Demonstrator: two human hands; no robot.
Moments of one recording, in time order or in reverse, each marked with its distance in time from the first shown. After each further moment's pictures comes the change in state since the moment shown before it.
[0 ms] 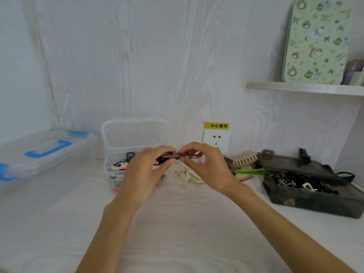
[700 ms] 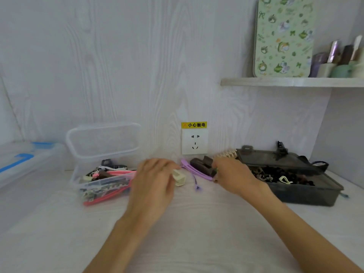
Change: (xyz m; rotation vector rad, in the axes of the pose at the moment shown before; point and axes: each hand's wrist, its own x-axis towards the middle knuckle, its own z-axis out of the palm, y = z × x) left_hand -0.001 0.033 0.058 0.447 -0.029 0.274; right_hand -0.031 0.049 -0.069 -0.773 -0.305 0.475
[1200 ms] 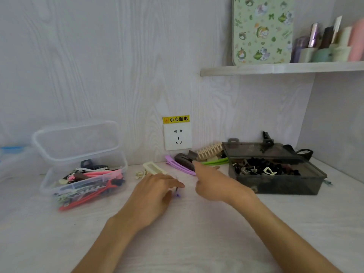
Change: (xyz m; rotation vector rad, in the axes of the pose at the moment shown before) left_hand 0.000 0.015 0.034 -0.188 -0.429 0.079; right_hand -0.025 -0.010 -0.007 0.279 -0.339 0.052
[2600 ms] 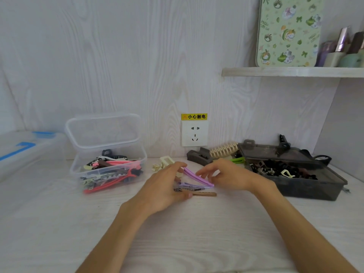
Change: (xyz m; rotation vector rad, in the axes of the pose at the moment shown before) left_hand -0.012 -0.002 -0.015 -0.316 -0.100 -0.244; right_hand 0.033 0.032 0.000 0.119 -0.058 -0.386
